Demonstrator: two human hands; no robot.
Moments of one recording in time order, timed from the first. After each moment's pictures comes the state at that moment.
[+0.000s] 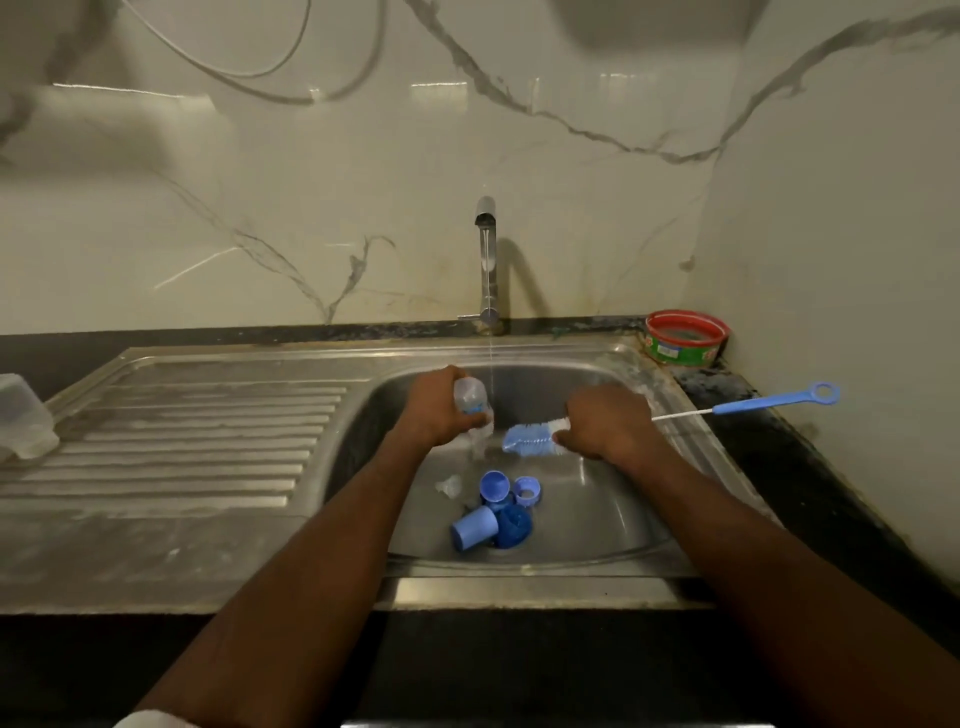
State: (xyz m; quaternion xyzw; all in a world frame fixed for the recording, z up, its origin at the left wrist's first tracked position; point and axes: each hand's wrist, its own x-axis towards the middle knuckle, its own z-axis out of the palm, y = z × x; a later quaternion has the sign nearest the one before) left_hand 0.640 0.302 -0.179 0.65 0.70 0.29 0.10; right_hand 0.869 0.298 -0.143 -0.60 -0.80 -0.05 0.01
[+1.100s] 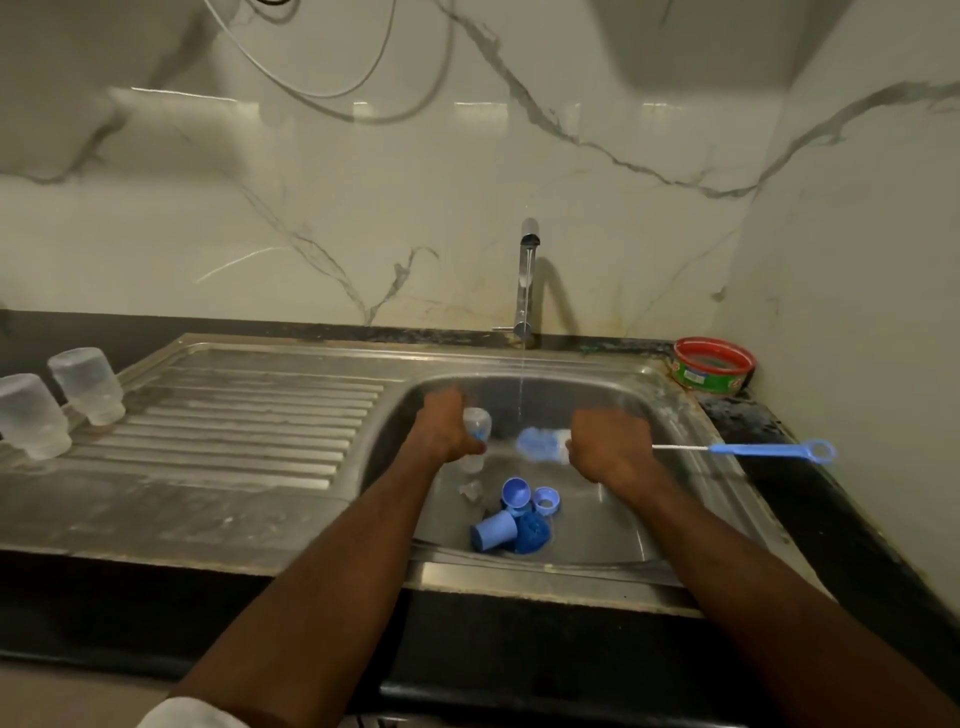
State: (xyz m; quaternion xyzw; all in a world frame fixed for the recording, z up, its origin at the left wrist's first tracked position) left_hand 0.618 0.279 -0.181 0.59 0.75 0.29 0.10; right_hand 0.840 0.274 -0.142 -0.60 -0.79 -0.08 0.02
